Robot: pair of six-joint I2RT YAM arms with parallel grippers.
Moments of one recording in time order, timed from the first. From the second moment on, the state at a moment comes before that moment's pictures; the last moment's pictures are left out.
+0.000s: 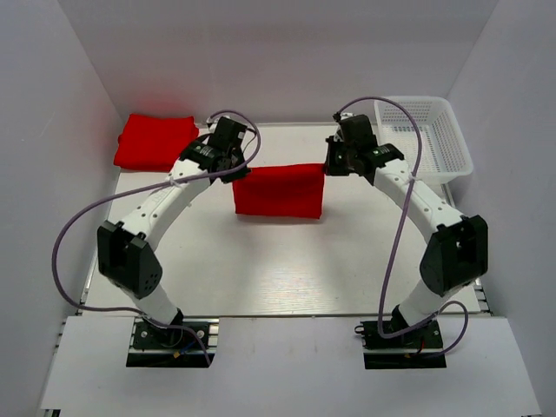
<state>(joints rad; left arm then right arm) -0.50 1.61 1.54 -0.80 -0.25 -0.68 0.45 1.61 1.44 -0.56 -0.04 0.32</state>
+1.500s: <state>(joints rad) -0.29 2.18 1.94 -0.63 -0.13 -0.45 0.31 2.26 1.99 -0.57 -0.30 0.24</state>
